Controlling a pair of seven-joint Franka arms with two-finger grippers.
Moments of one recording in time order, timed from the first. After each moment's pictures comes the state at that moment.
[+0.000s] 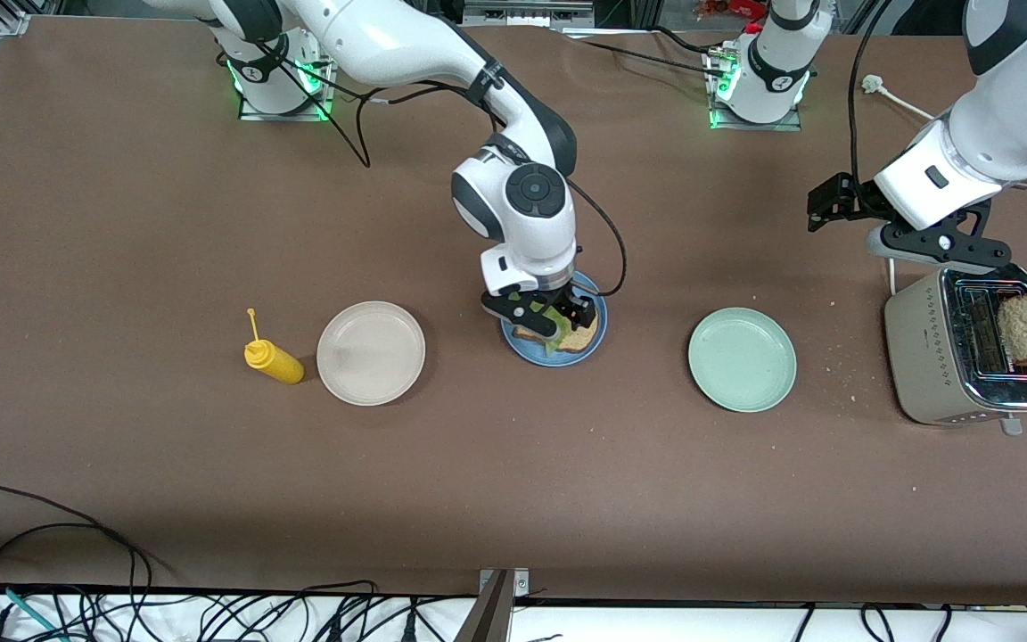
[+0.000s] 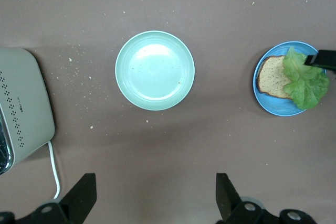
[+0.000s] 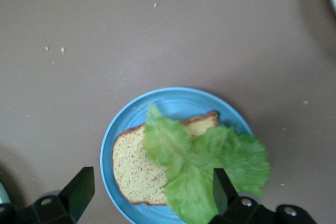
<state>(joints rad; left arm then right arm) -0.11 0.04 -0.05 -1.64 -0.05 1.58 0.00 0.88 0.92 -0.11 -1.05 0.09 2.11 1.29</state>
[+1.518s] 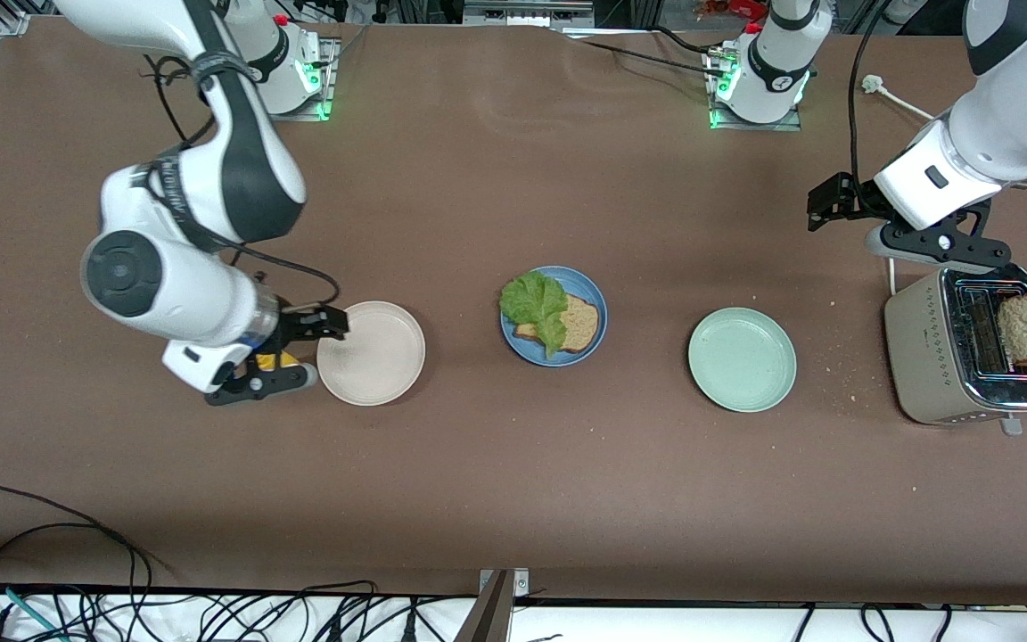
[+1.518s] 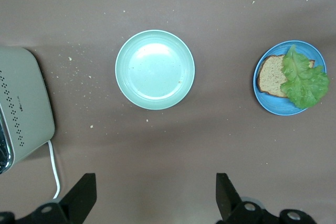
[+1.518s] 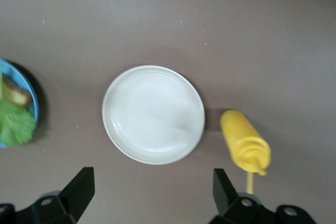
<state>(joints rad) -0.11 0.04 -0.05 -1.64 -0.05 1.58 0.00 0.38 0.54 -0.12 -1.30 0.17 1.74 -0.02</state>
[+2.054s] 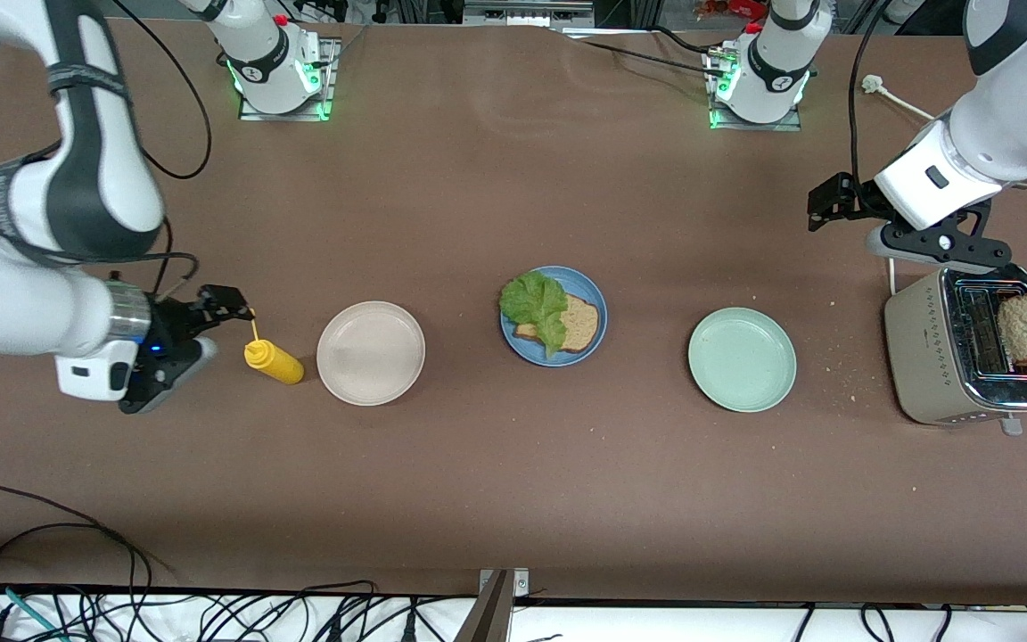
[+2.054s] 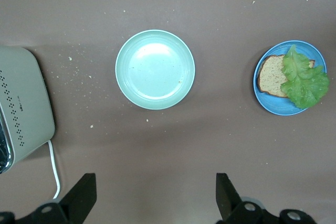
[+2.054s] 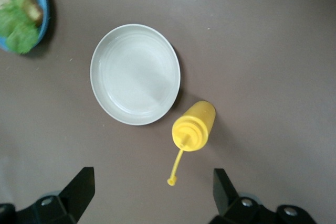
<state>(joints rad) -0.11 0.04 -0.05 -1.64 -0.05 1.58 0.00 0.07 0.49 0.02 -1.38 0.22 1.68 -0.65</state>
